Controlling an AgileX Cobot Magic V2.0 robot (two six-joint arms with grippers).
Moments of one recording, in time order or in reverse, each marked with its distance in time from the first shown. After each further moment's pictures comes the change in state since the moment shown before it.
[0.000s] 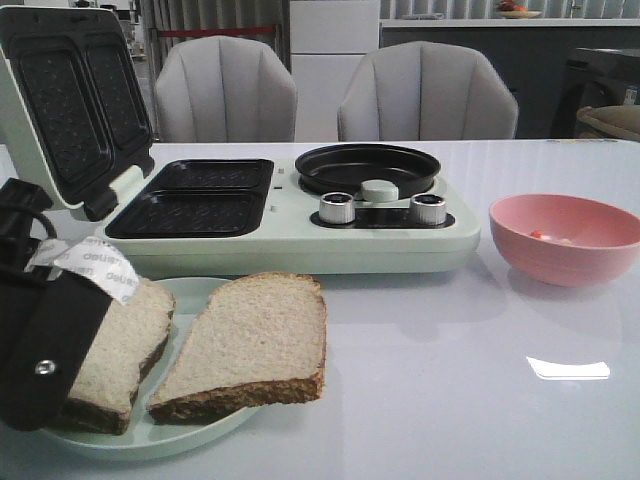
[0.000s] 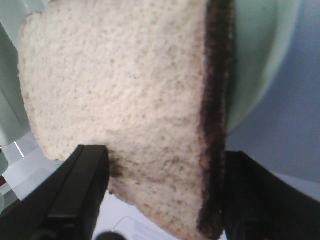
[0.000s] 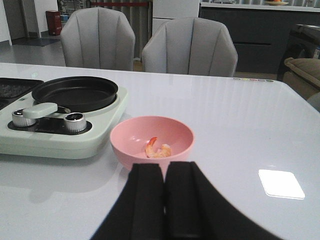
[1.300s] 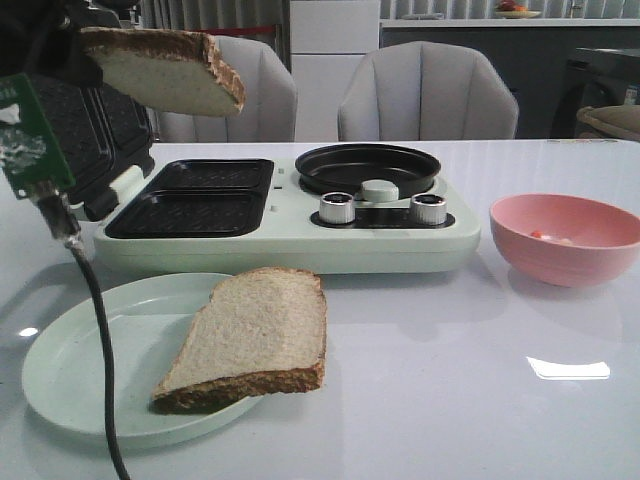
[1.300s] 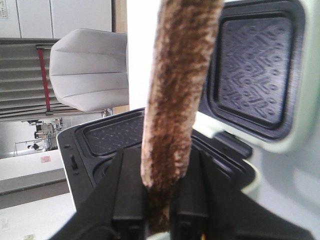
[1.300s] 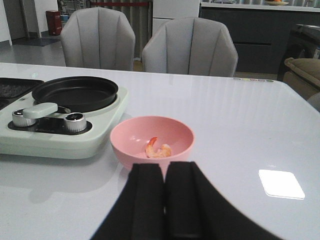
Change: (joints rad) left arm 0.095 -0.188 -0.348 0.050 -0.018 -0.001; right arm 0.000 0.000 0.000 0.000 0.000 0.000
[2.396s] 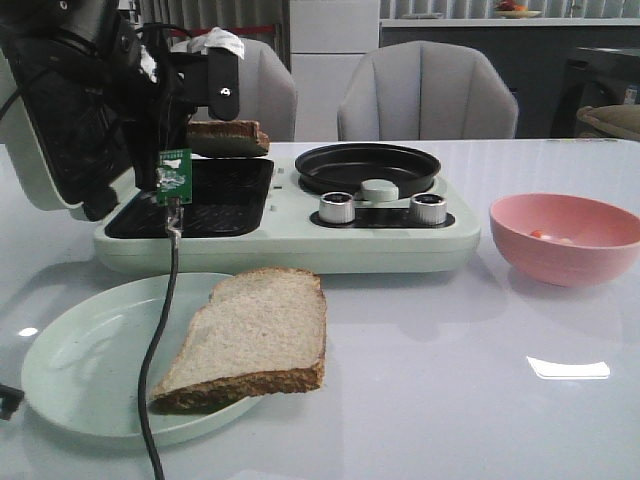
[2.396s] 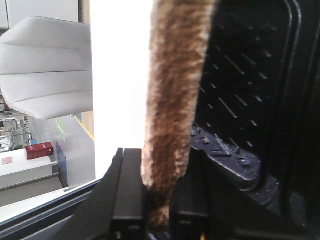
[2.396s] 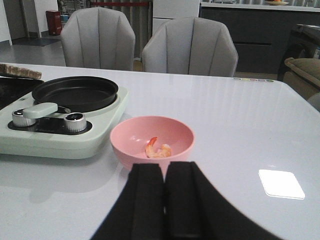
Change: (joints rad) left arm 0.324 0.723 -0.598 0.085 -0.281 0.000; right arm 0.000 0.000 0.000 0.000 0.000 0.000
